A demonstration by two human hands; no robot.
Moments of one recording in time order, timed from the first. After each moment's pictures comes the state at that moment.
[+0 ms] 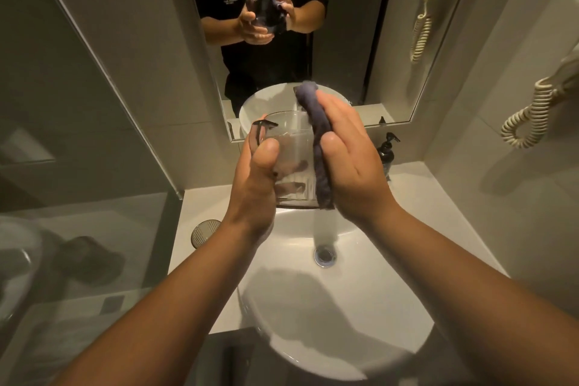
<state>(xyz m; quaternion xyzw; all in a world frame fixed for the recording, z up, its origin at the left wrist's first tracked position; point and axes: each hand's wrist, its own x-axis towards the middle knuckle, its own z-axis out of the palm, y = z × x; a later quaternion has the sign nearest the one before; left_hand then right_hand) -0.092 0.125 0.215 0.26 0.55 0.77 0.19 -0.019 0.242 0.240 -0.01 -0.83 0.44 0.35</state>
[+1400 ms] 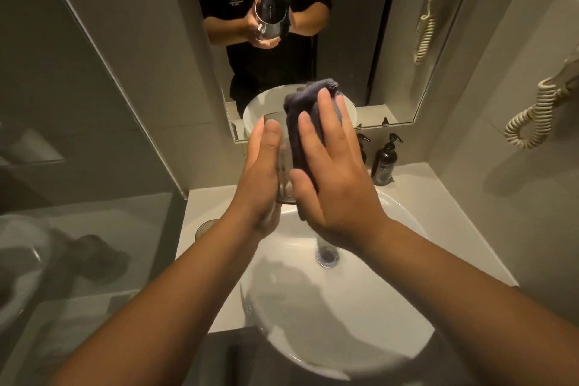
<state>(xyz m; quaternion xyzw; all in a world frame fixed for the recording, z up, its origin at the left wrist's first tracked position) -0.101 0.135 0.214 0.22 0.56 0.76 0.26 -0.011 0.223 0.222 -0.01 -0.90 0.18 0.39</state>
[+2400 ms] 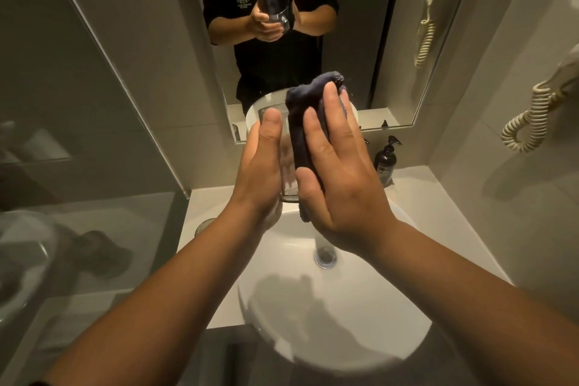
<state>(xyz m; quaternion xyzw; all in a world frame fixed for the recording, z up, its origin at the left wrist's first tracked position) -0.081 0.143 0.237 0.24 0.55 0.77 0.21 0.008 0.229 0.235 0.03 -0.89 0.19 0.42</state>
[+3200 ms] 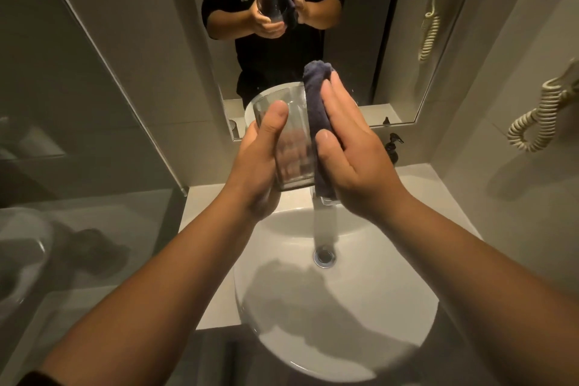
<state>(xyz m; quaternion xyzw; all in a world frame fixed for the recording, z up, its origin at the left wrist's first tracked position) -0.098 0.151 0.239 0.20 0.52 0.78 0.29 -0.008 0.263 0.249 0.00 -0.87 0.39 0.31</state>
